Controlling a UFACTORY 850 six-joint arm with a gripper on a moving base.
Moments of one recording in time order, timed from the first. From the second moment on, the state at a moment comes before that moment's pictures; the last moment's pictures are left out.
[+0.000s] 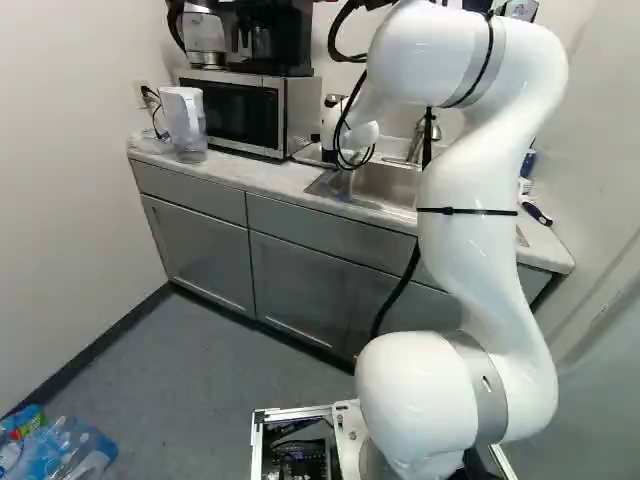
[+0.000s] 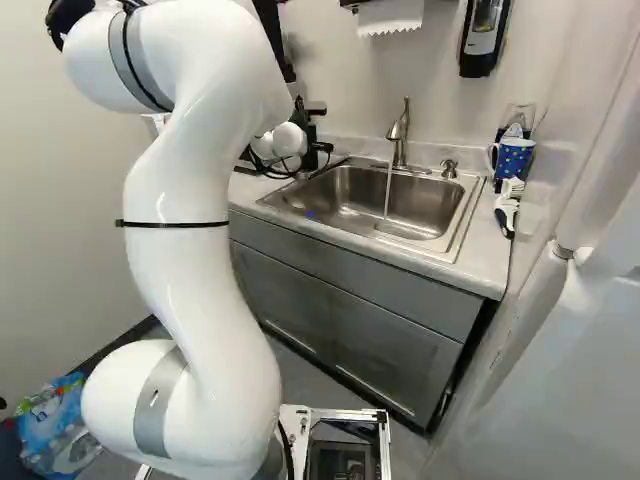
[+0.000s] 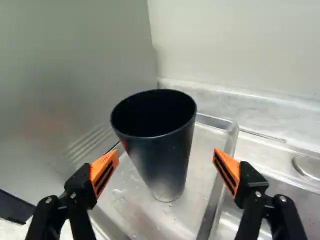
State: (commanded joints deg) arm -1.9 -28.1 -75.4 -10.0 24.9 12.0
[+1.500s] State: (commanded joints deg) arm -2.1 -22.7 -78.0 -10.0 24.9 12.0
